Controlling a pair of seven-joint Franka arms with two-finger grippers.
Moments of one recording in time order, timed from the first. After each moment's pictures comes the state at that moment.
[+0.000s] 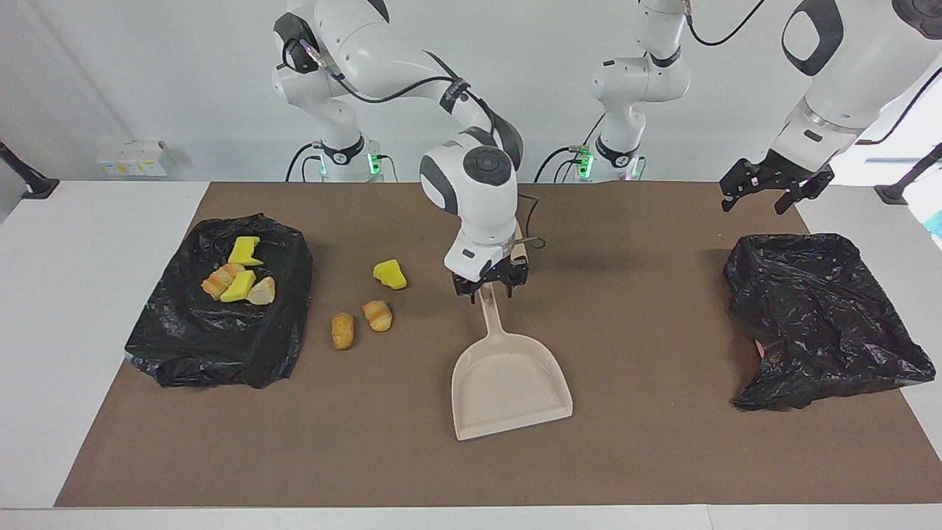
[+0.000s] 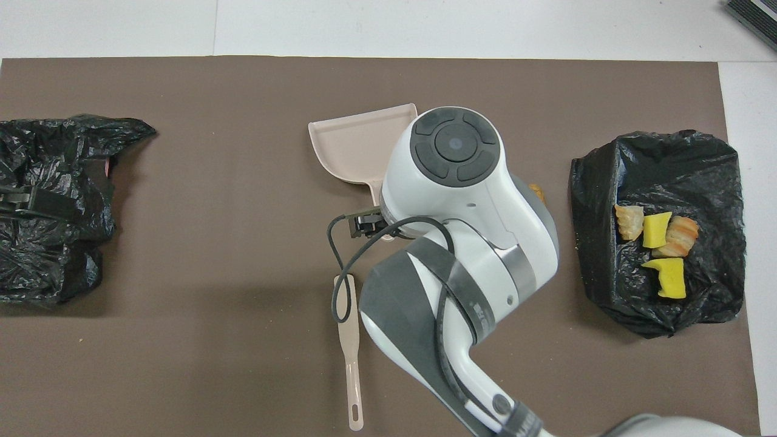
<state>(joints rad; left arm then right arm) -0.03 -0.02 0.04 -1.64 -0.01 1.58 0.11 0.37 0.29 0.24 -1.48 0.04 1.75 0.44</state>
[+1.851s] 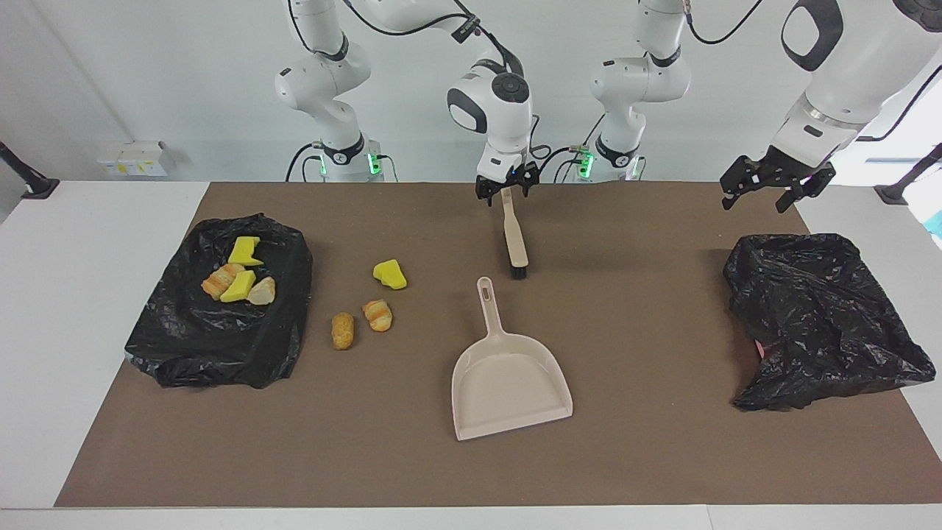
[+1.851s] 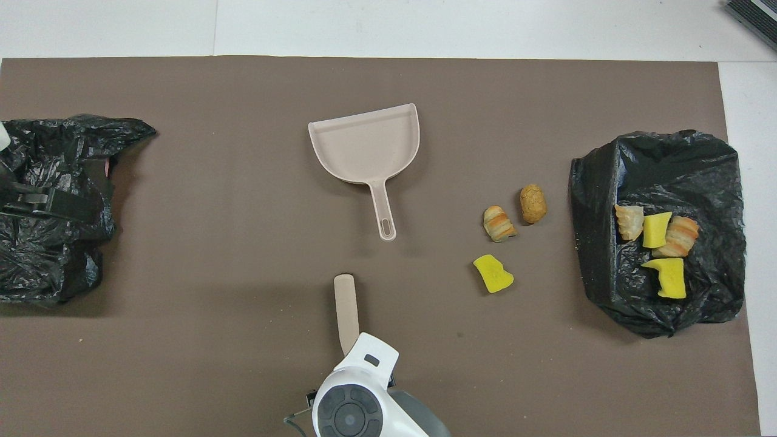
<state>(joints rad) -0.05 -0.02 0.00 -1.64 -0.01 1.58 0.12 0.72 0.10 0.25 -2.20 0.13 2.29 0.63</state>
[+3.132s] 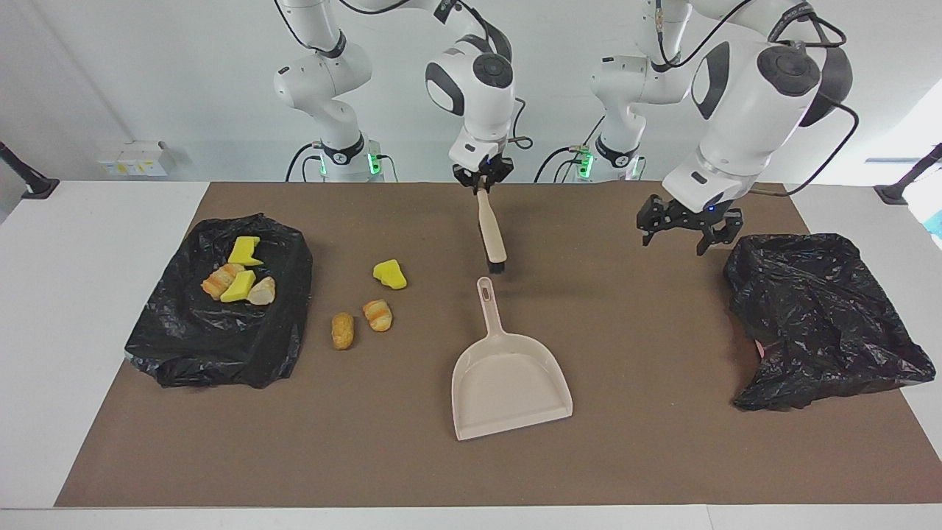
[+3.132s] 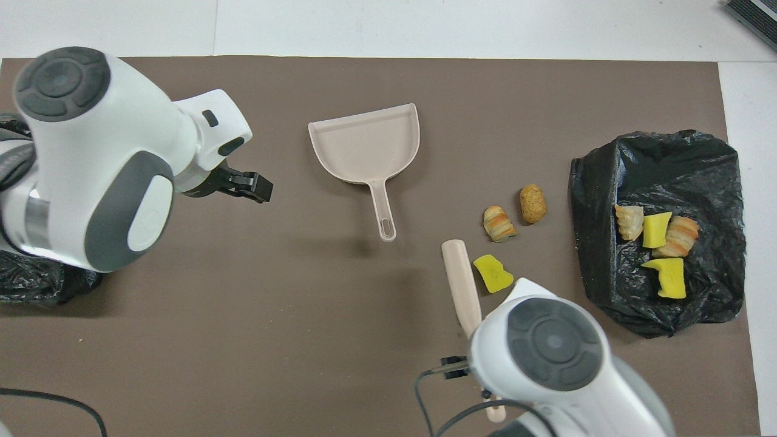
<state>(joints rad) -0.34 0.19 -0.03 -1.63 -0.03 1.82 -0.10 0.30 -0.26 0.22 -2.14 0.12 1.67 0.36</state>
